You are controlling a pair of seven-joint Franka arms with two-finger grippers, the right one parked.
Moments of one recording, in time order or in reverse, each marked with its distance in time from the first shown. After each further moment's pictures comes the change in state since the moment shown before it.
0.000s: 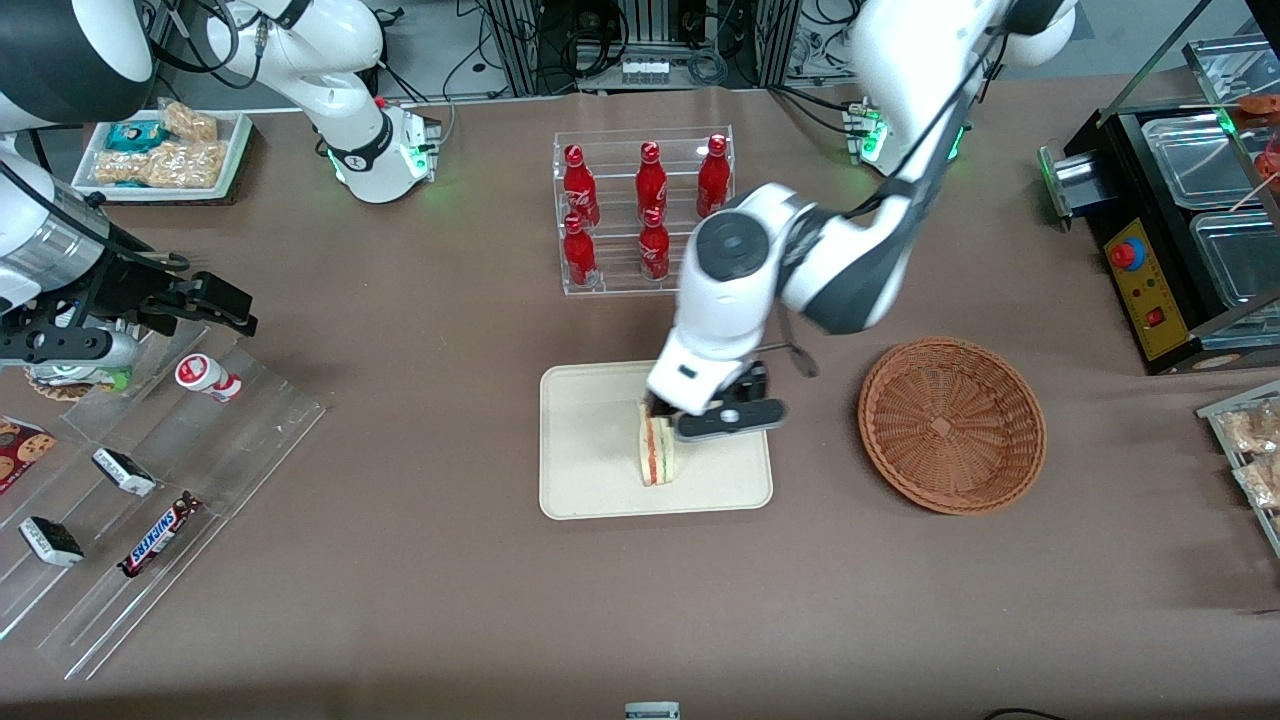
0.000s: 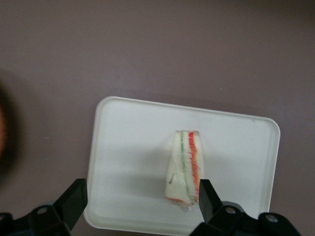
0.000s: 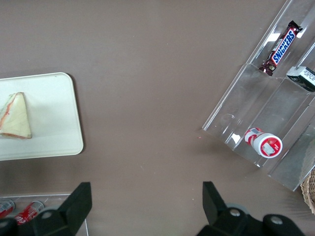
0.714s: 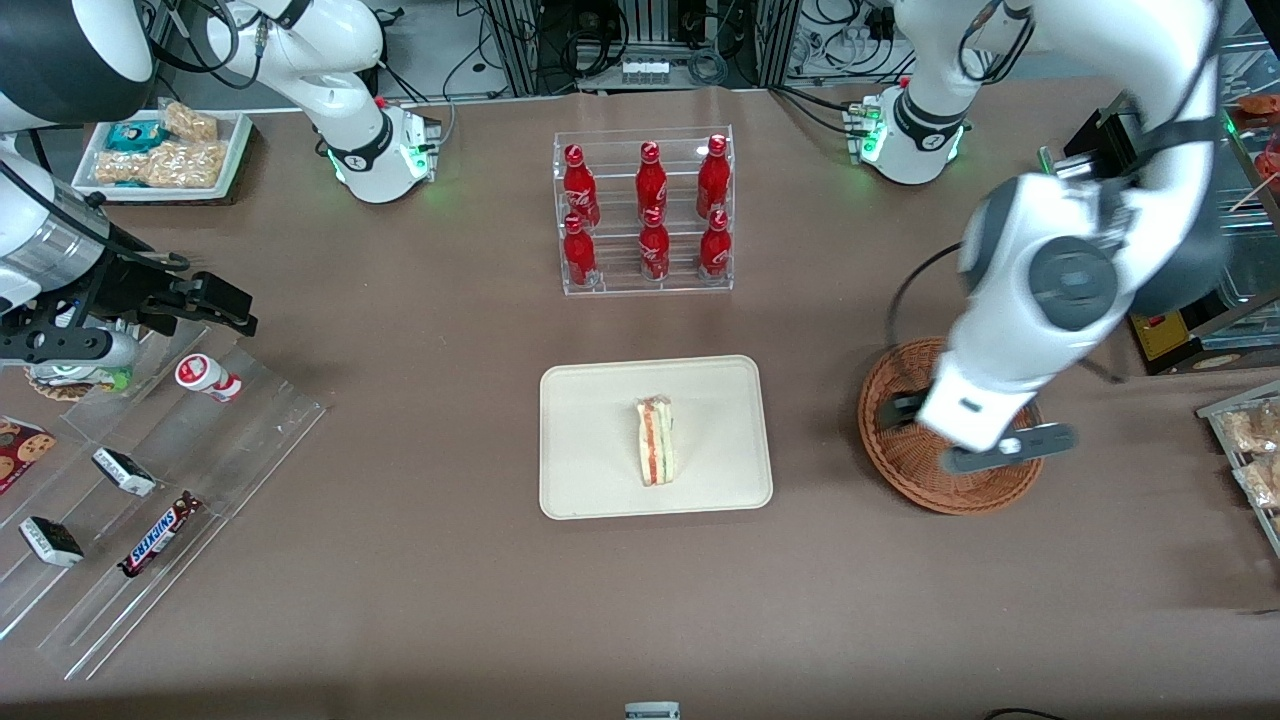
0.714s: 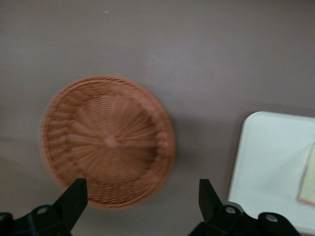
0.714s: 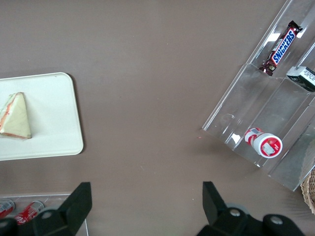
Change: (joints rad) arm 0.363 -0.222 0.006 -0.176 -0.003 -0.219 0.424
